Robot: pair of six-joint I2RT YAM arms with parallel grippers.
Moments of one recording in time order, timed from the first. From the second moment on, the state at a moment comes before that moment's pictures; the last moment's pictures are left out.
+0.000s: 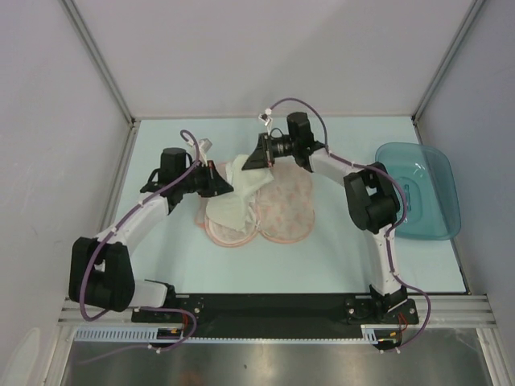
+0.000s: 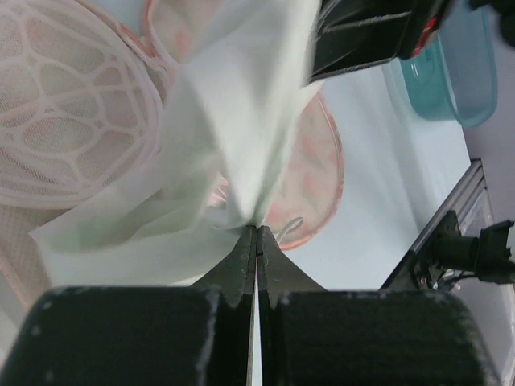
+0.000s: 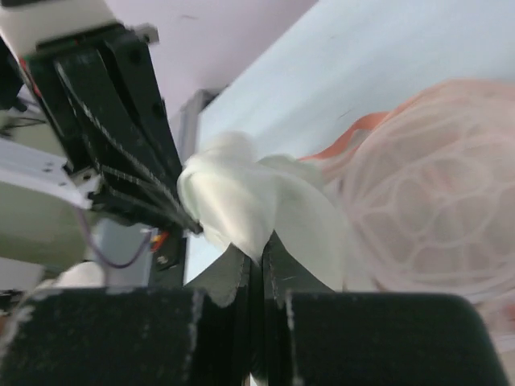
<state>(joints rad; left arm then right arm) -0.21 1.33 0.88 -0.18 0.65 -0.34 0.48 2.19 1.56 0.43 -1.19 0.60</state>
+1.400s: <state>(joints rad) -0.33 1.56 0.80 0.13 0.55 -0.77 0.56 2.47 2.25 -0.70 -0.83 -0.07</state>
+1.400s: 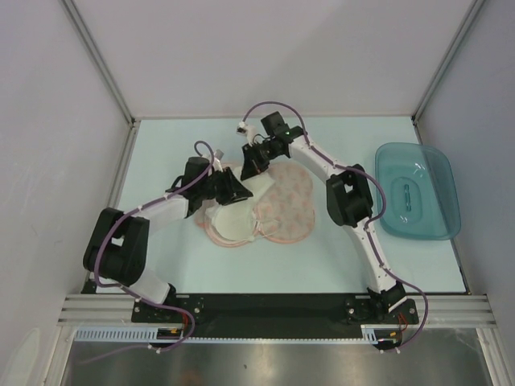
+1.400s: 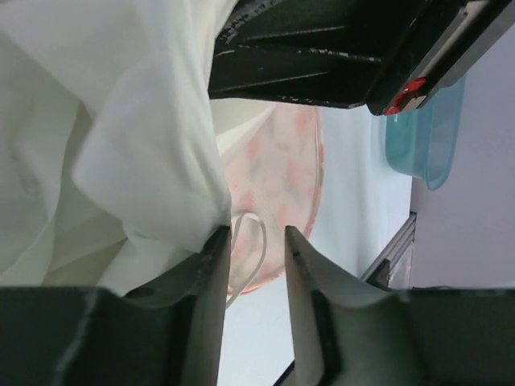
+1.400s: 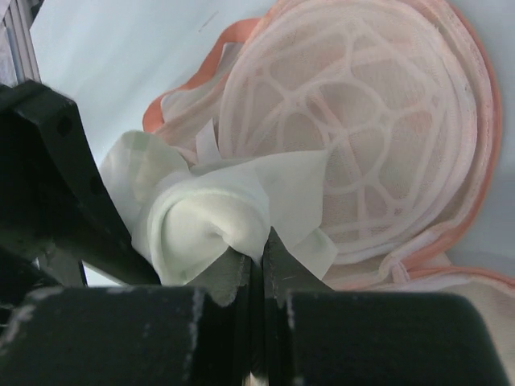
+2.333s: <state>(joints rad) -0.34 1.18 0.62 -0.33 0.06 -0.68 0.51 2.43 2.14 -0.66 -0.98 -0.09</state>
